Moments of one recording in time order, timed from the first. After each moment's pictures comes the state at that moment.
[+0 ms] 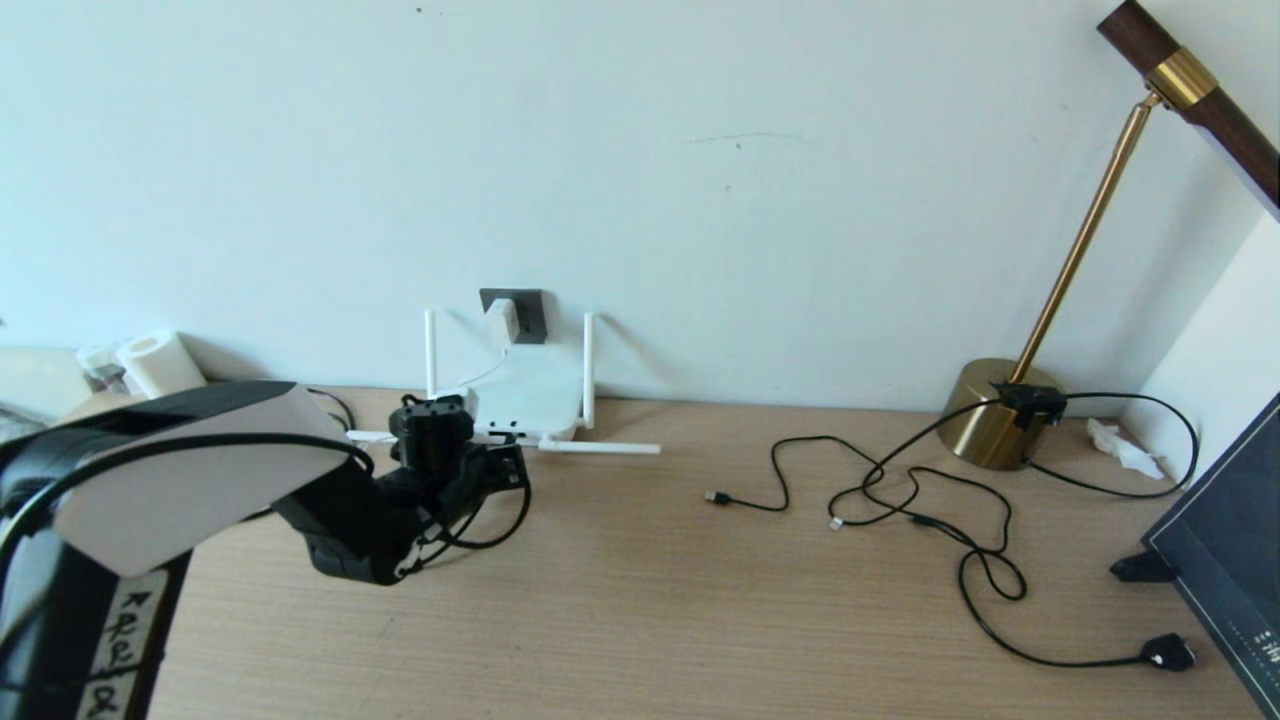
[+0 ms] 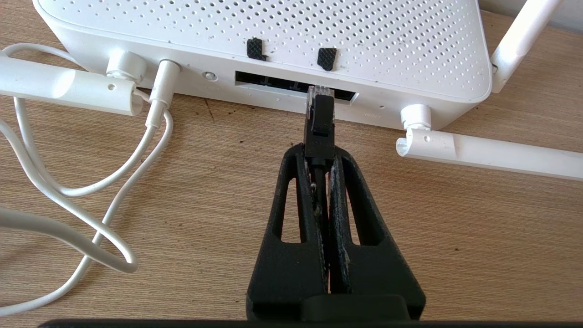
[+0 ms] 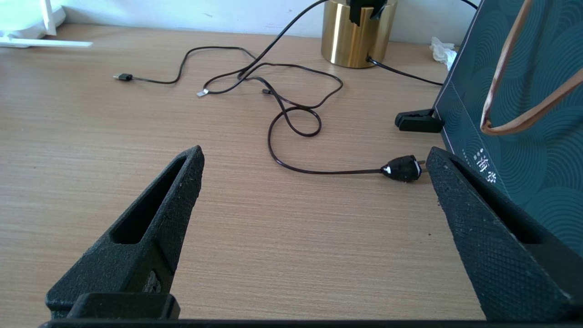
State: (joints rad) left arm -0.22 2.35 -1.04 -0.99 0.11 -0.19; right arm 0.00 0.00 -0.01 0.02 0.00 0.00
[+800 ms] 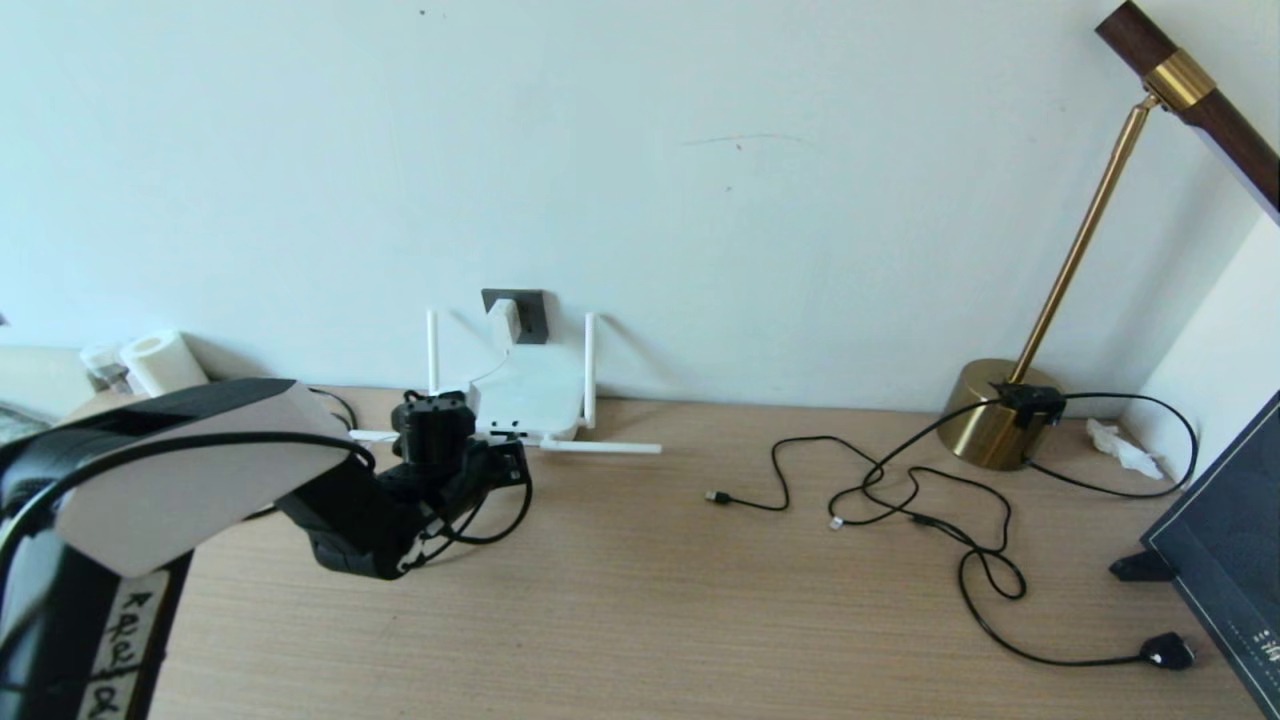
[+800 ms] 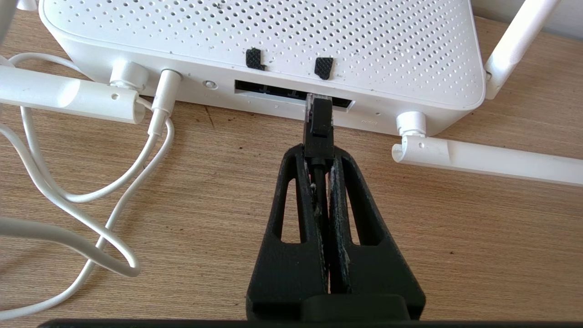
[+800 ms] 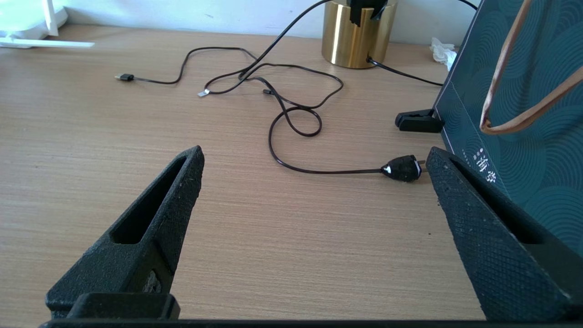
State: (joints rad) left arm -0.22 2.36 -1.07 -0.98 0.11 -0.19; right arm 0.00 0.00 -0.01 0.02 0.00 0.00
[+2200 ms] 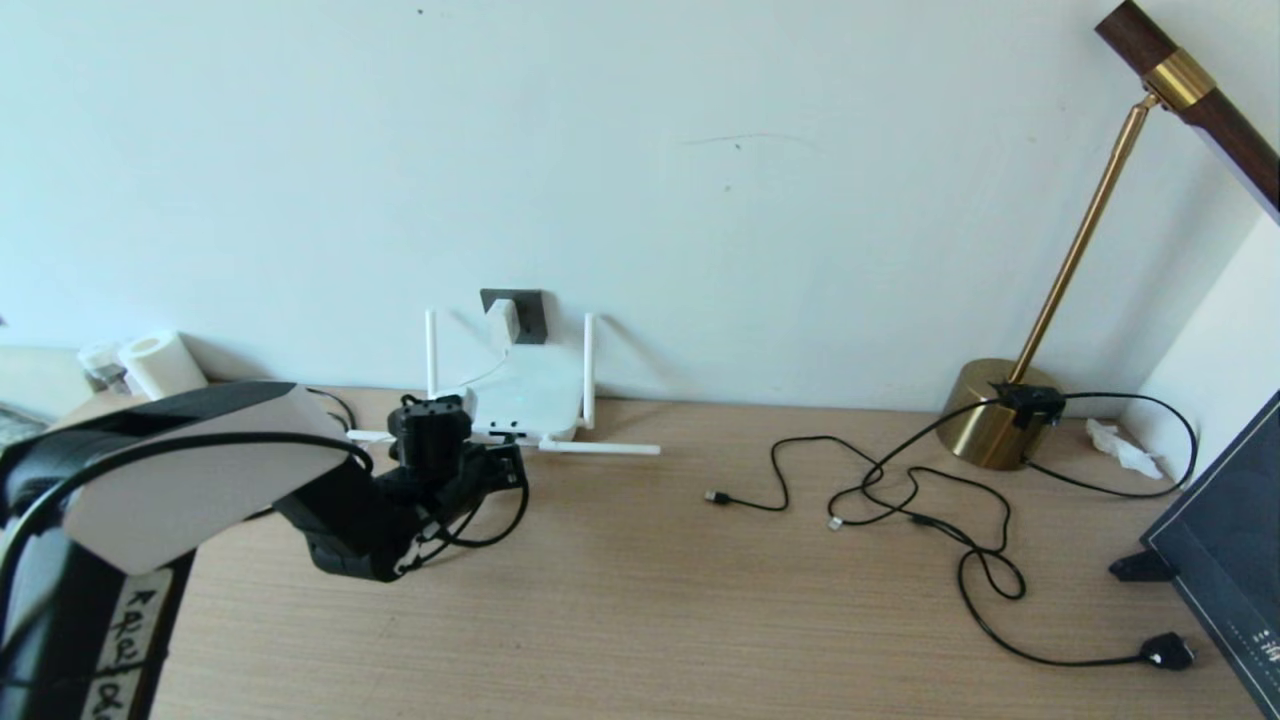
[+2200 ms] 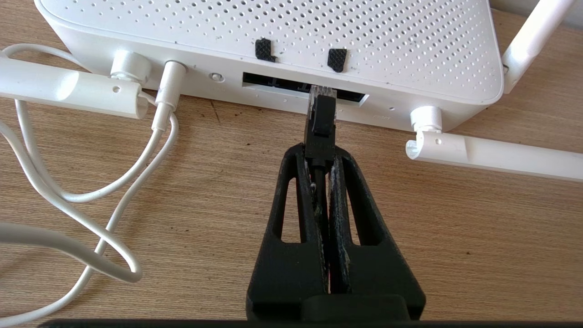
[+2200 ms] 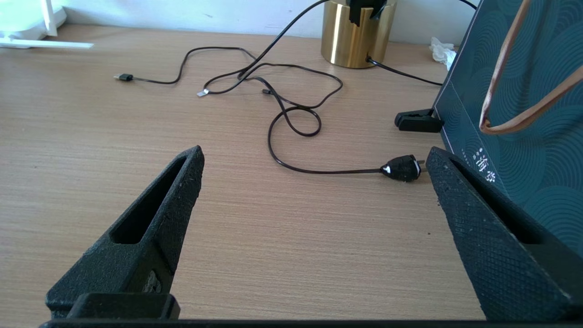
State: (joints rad) left arm -0.20 2.37 -1.06 -0.98 0.10 -0.18; right arm 0.00 0.00 -0.01 0.02 0.00 0.00
